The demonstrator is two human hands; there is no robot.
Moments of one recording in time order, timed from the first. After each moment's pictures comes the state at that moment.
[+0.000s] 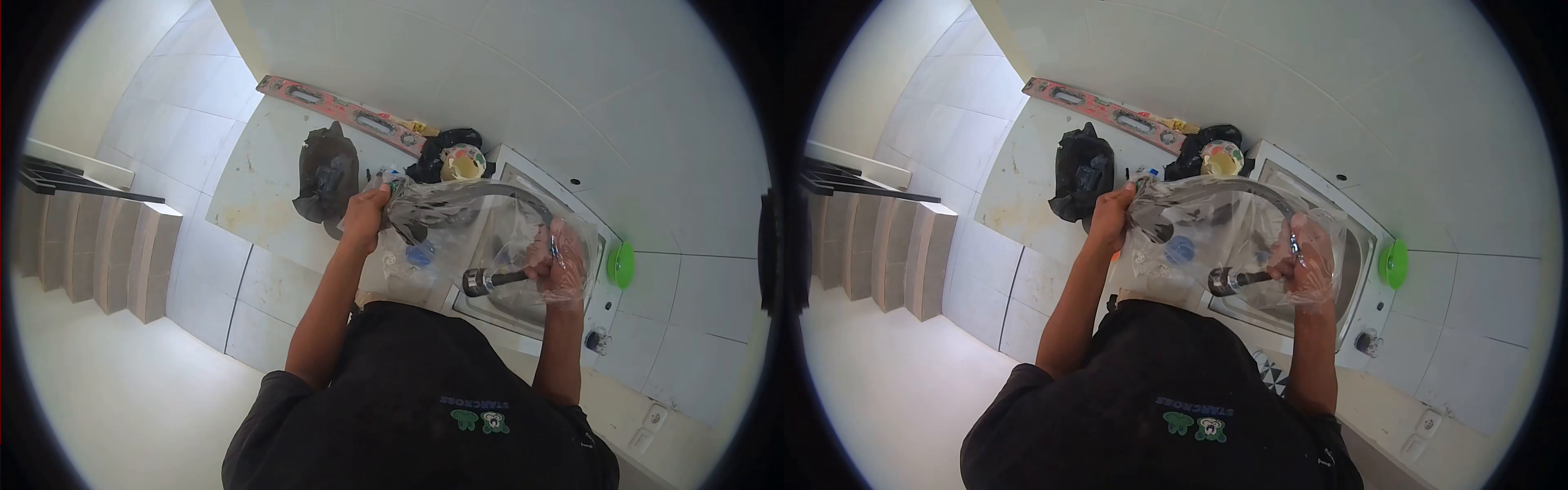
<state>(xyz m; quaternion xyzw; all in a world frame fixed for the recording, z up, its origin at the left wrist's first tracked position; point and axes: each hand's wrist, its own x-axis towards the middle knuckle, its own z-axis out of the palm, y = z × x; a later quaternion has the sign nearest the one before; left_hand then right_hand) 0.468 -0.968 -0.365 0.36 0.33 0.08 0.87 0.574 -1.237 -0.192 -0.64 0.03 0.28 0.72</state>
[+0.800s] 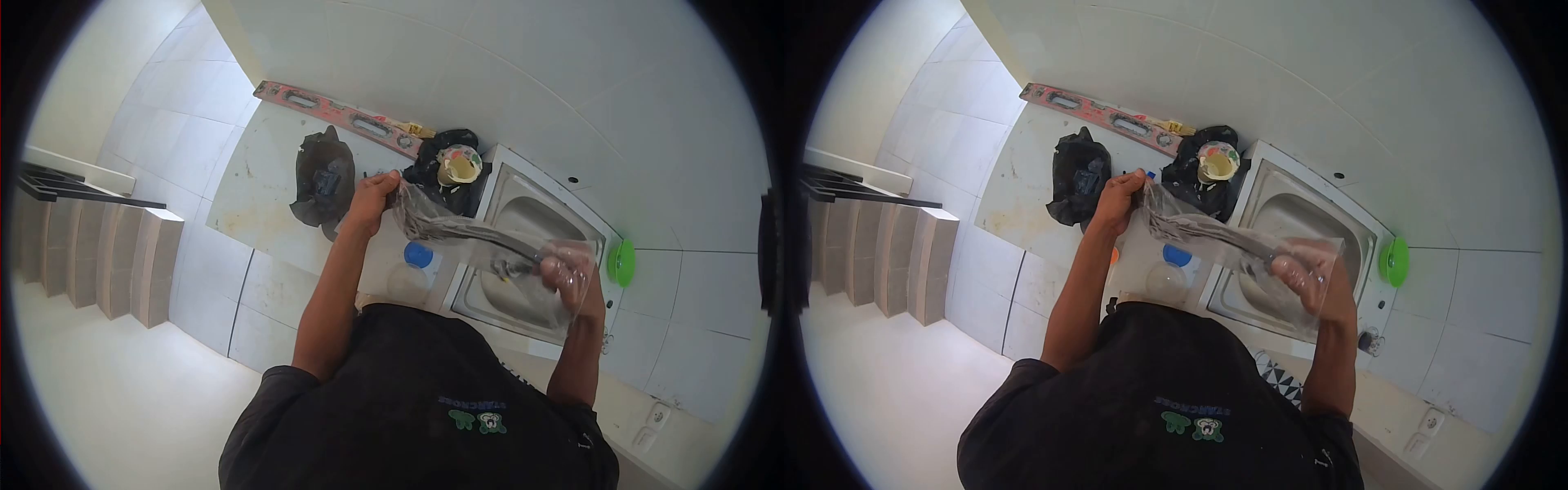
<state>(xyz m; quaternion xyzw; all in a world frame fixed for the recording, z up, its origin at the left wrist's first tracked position) 0.500 -0.958 -0.364 0.37 0.22 0.07 0.90 0.578 -1.250 -0.134 -0.80 -0.33 0.23 0.44</state>
